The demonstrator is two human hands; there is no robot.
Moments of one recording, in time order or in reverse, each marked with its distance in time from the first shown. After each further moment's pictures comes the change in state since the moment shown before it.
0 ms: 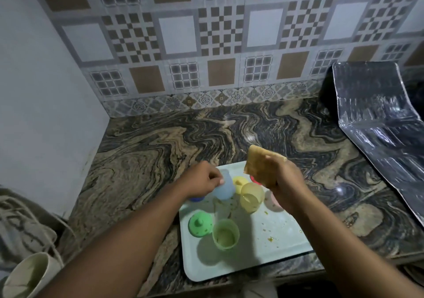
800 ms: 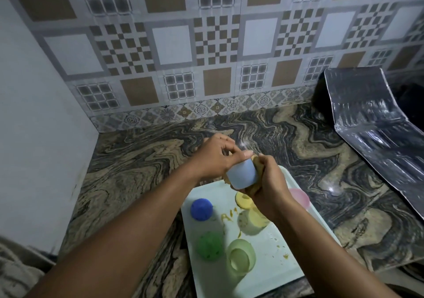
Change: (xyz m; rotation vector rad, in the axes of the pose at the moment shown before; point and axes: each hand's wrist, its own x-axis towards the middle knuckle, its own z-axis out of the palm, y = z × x) left_hand 0.029 0.049 -0.072 -0.391 0.058 0.183; right_hand 0.006 -0.003 0.072 0.282 -0.025 0.177
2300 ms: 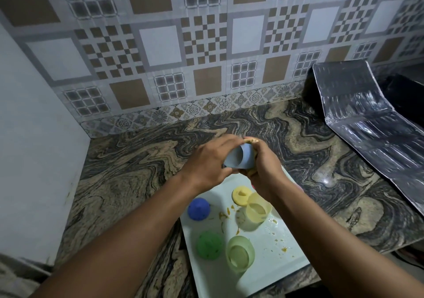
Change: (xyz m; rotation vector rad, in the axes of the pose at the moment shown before) left_hand -0.006 -0.019 0.009 0.516 0.119 0.479; right_hand 0.014 -0.014 0.006 -0.103 0.078 -0.247
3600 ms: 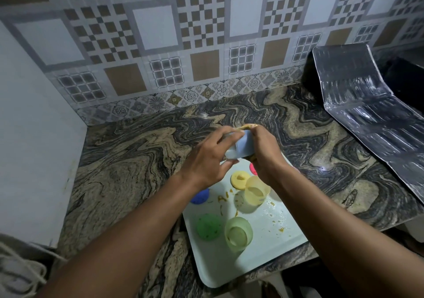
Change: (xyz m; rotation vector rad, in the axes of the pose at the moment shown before) left_hand -0.024 -0.001 0.027 -0.007 0.093 0.039; right_hand 0.010 0.011 -0.010 -0.263 0.070 -0.074
